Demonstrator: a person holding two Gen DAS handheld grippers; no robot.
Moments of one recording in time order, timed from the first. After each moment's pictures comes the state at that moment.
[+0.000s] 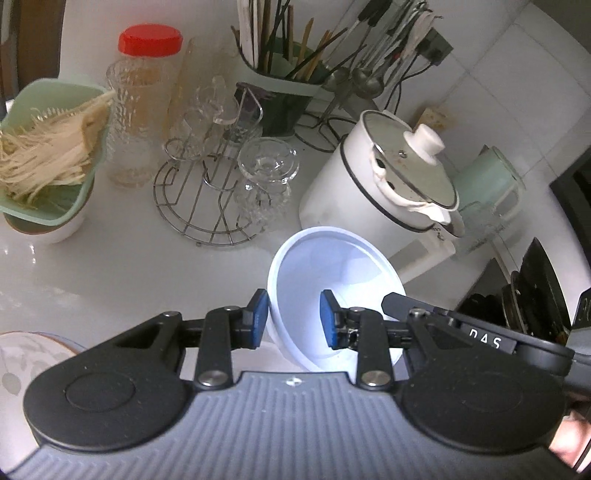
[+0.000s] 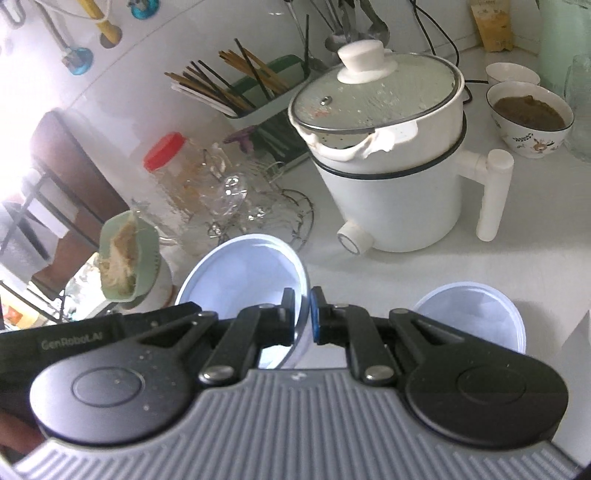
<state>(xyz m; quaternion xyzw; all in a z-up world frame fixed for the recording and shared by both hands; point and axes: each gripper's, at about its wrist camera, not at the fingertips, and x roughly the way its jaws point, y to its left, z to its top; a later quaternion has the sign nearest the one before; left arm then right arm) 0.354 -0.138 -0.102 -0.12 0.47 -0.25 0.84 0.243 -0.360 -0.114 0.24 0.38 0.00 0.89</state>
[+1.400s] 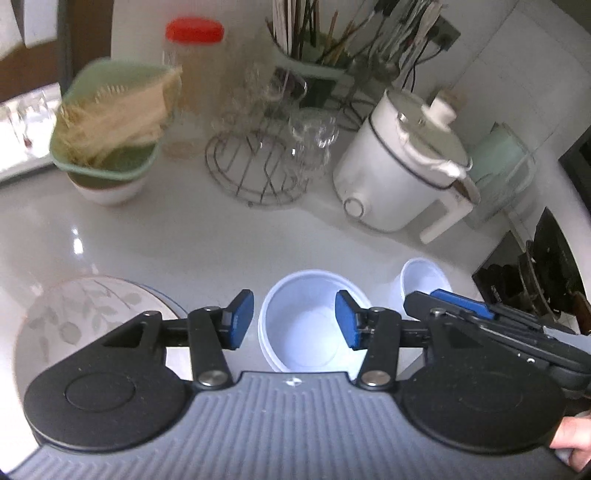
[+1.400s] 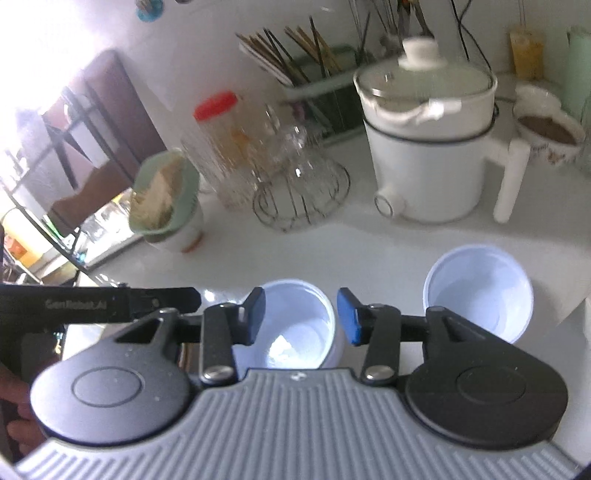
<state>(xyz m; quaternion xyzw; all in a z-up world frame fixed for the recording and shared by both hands) 0.303 -0.079 -0.095 -0.08 0.48 -0.23 0.84 0.190 -0.305 -0.103 0.16 0.38 0.04 0.91</state>
